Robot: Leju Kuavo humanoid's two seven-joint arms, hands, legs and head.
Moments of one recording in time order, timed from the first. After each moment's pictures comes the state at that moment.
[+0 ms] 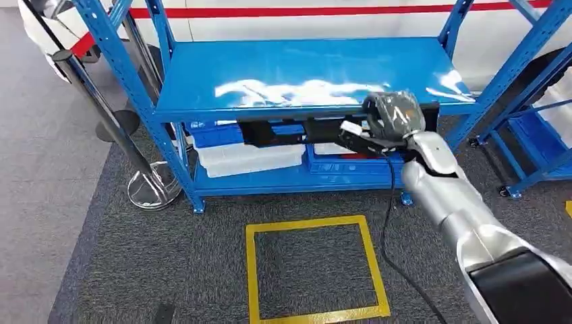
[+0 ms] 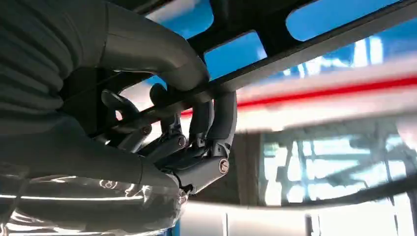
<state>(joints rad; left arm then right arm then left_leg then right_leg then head) -0.06 -0.11 0.54 -0.20 -0.48 0.29 -0.24 -1.09 0.04 0.68 -0.43 0.77 -0.53 -0.26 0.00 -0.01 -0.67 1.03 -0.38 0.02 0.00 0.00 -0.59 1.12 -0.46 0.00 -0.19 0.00</state>
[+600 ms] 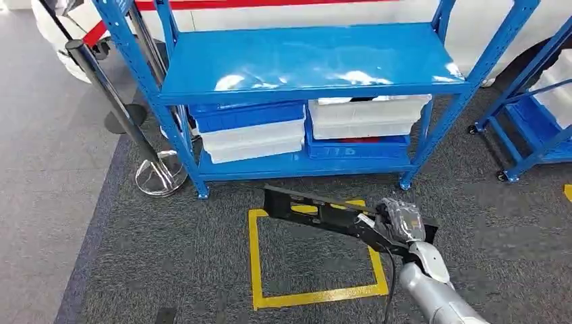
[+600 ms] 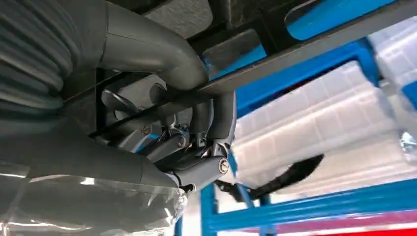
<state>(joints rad) -0.05 -0.10 0.54 -0.20 -0.51 0.30 -0.25 -0.64 -0.01 0.51 -0.40 0.67 -0.69 -0.30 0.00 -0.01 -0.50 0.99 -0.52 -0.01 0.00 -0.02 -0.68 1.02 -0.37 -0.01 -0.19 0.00</state>
